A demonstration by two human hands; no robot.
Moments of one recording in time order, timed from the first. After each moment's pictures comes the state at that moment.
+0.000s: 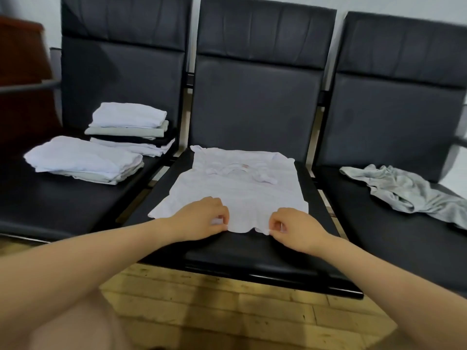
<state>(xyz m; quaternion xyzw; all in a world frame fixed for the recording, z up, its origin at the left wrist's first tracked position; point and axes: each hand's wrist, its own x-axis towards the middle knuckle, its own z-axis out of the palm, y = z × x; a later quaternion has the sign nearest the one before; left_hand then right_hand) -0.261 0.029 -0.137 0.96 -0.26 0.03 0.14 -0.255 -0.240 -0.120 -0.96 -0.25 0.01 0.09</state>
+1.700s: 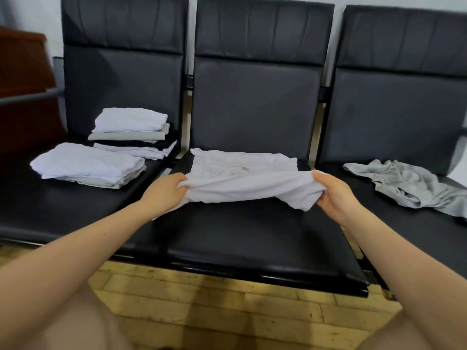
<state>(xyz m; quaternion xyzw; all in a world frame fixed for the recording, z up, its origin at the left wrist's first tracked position) -0.235 0.091 -0.111 0.97 -0.01 0.14 0.22 -0.212 -0.285 -0.084 -0.63 0.02 0.00 0.78</state>
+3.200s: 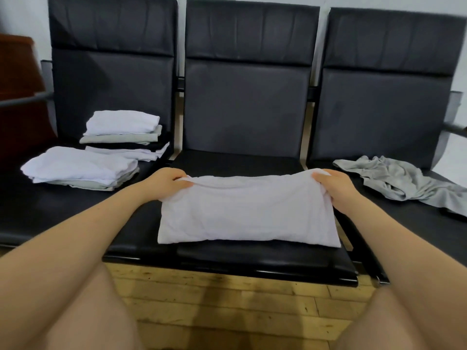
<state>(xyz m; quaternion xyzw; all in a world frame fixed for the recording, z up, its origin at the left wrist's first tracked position) -0.214 0.094 -0.093 0.96 -0.07 0.05 0.28 -0.194 -0.313 -0.084 -0.77 0.10 -0.06 0.62</state>
